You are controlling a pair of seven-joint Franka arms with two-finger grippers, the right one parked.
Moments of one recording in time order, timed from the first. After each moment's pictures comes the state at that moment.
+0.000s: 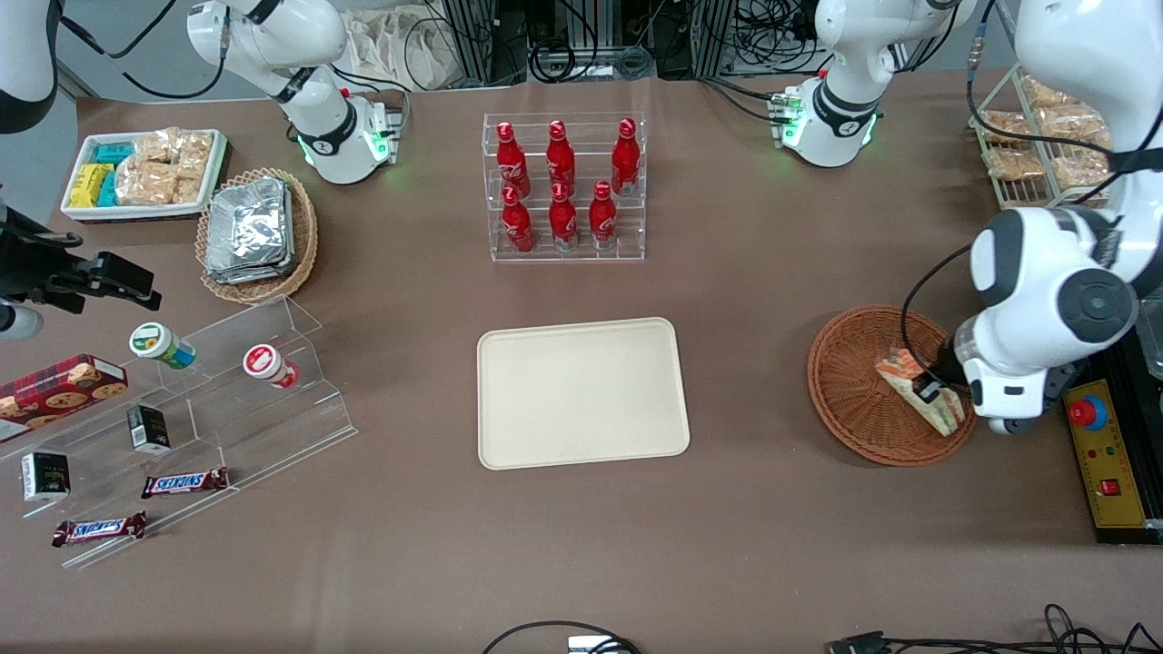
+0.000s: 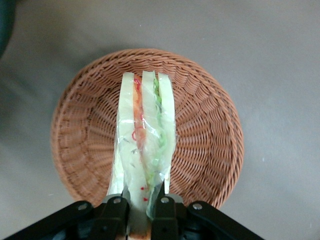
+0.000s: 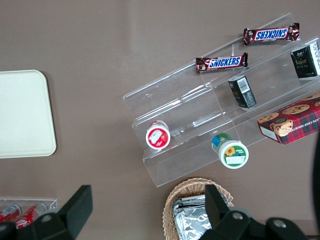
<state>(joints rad) 0.15 0.29 -0.20 -1.82 0.12 1.98 -0.75</state>
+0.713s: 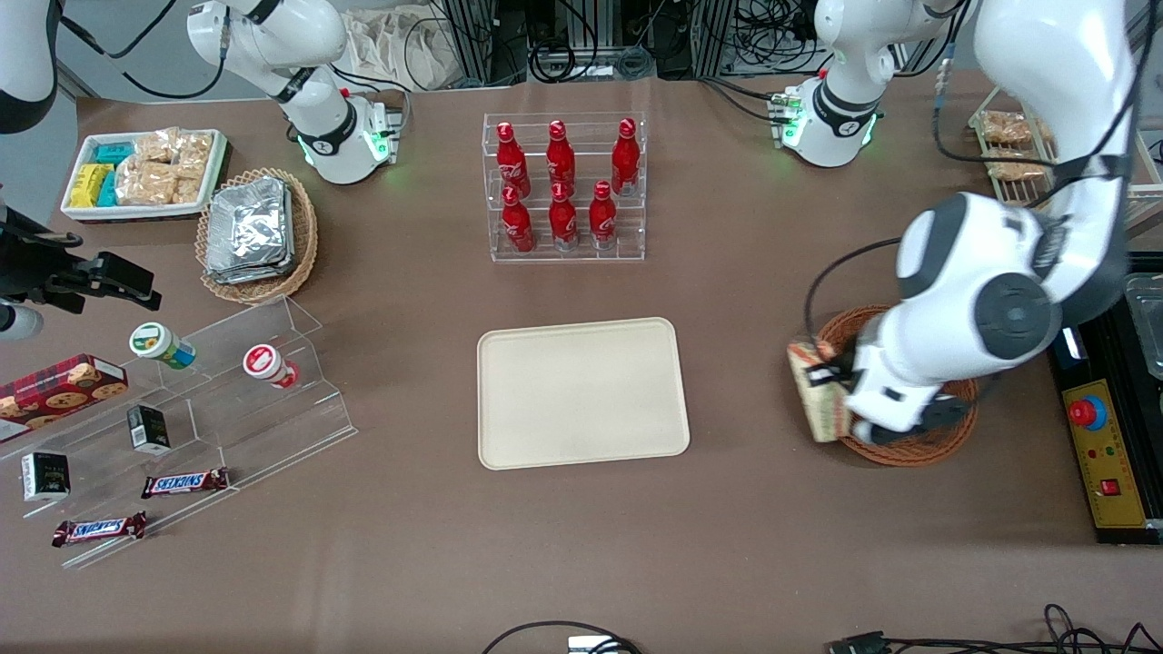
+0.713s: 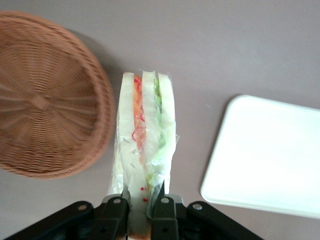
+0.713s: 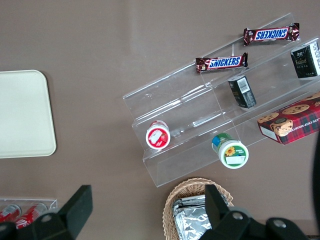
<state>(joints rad) 0.09 0.45 -0.49 -1.50 0.06 1.77 -0.61</state>
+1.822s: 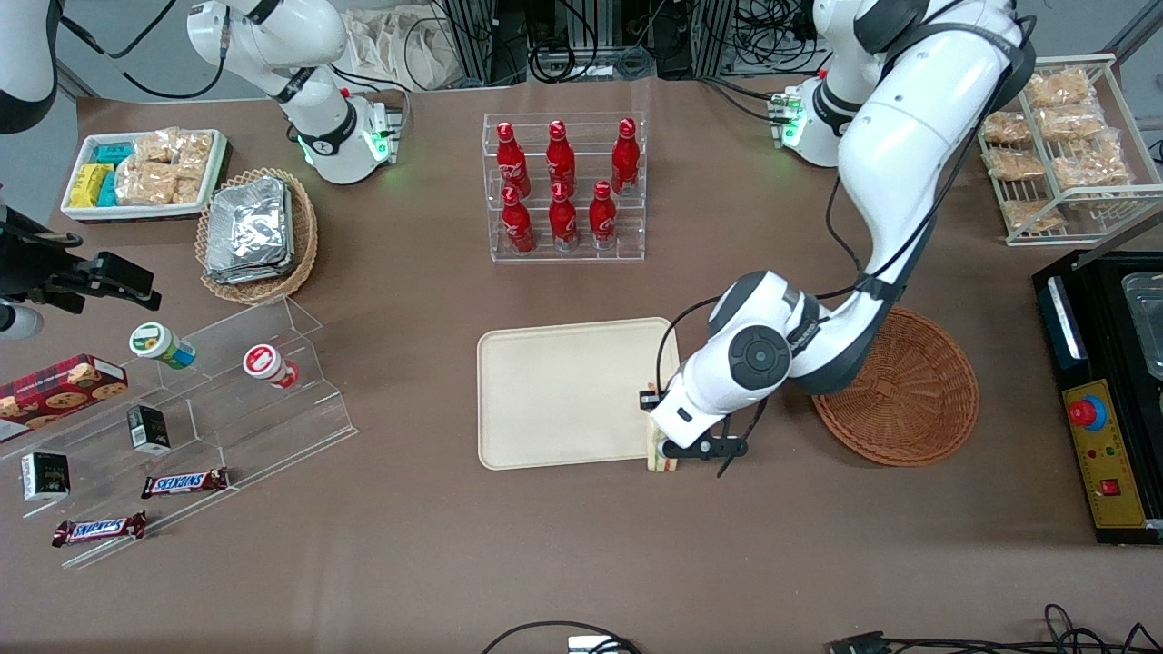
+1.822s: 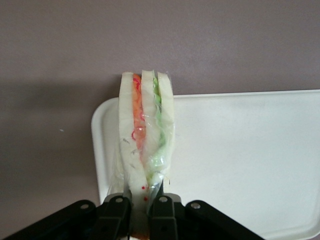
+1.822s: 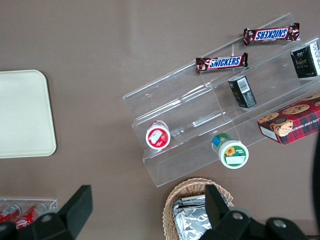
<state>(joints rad) -0.14 0.80 -0.51 -1.43 0.17 2.18 -0.66</state>
